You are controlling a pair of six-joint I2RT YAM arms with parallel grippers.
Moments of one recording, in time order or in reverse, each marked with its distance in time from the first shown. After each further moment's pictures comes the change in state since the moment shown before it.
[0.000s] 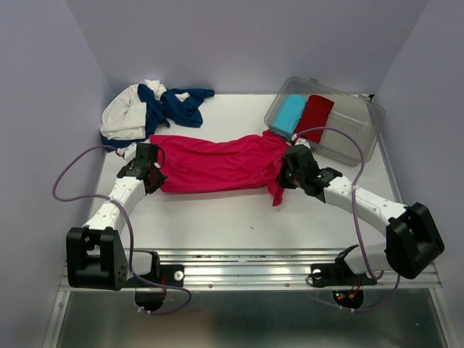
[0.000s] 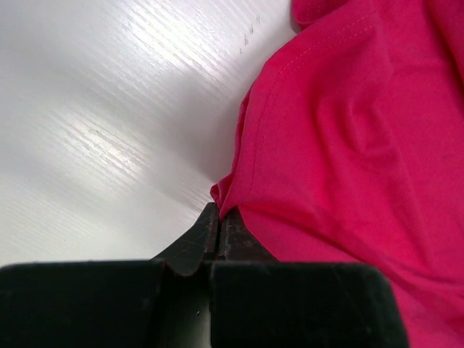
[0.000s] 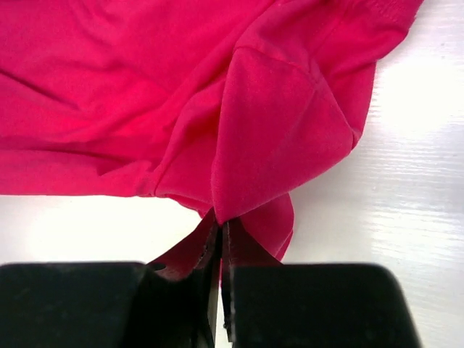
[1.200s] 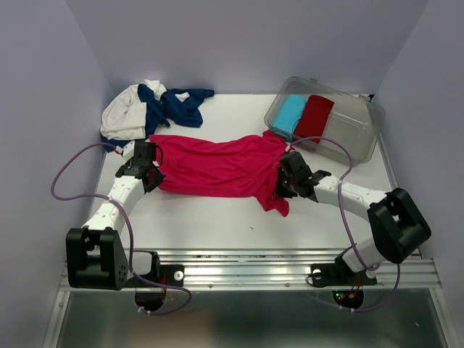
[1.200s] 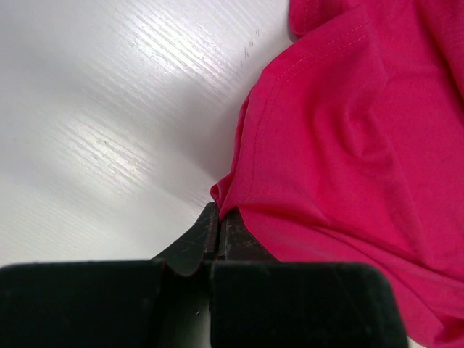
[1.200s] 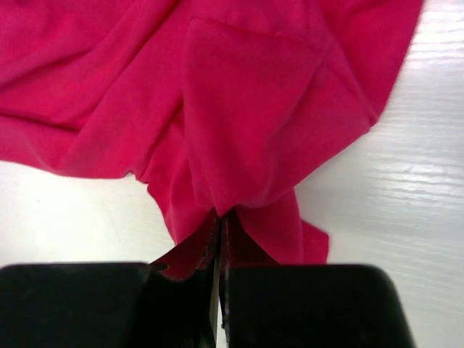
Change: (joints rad) left arm 0.018 0.000 0.016 0.000 -0.003 0.038; right arm -0.006 0.108 -0.059 0.033 -0.098 0.029
